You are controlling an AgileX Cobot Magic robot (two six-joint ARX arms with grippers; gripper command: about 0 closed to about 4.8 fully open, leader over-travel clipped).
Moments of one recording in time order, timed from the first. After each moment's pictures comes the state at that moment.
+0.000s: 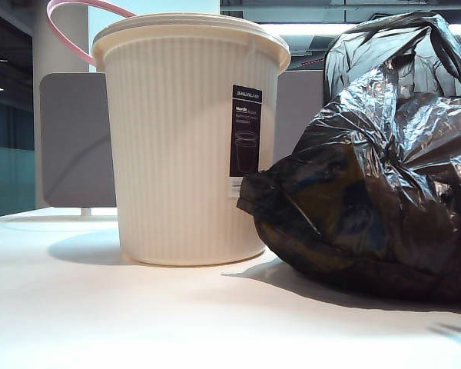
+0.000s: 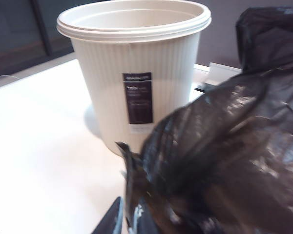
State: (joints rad) left arm -0.70 0.00 0.51 -0.50 0.21 -0.13; right arm 0.47 0.07 0.51 -0.54 -0.23 0.05
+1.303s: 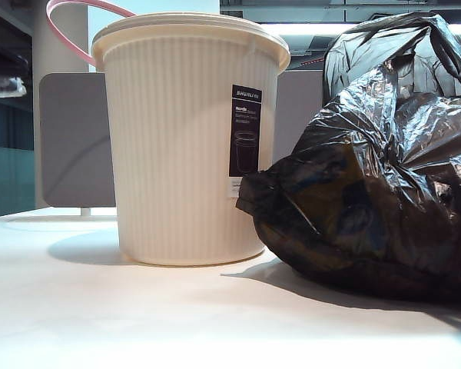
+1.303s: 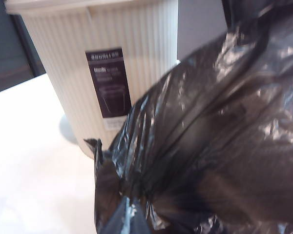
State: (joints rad) left arm -0.70 0.00 0.10 -0.13 0.11 -0.11; right arm 0.47 0.07 0.14 -0.12 -0.15 0.13
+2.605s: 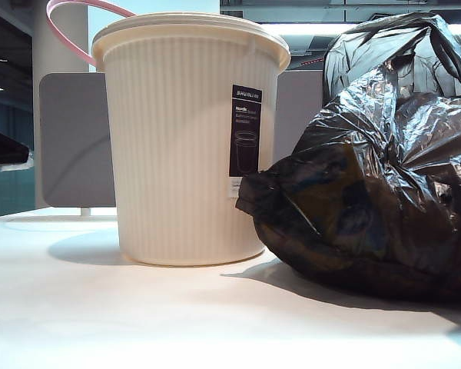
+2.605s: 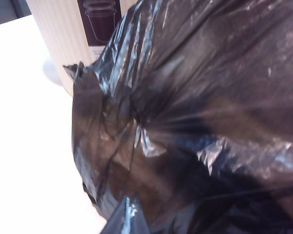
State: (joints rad) left arm -0.70 0.00 0.01 -0.14 0.11 -0.08; right arm 0.47 0.07 0.03 -0.16 -0.15 0.05
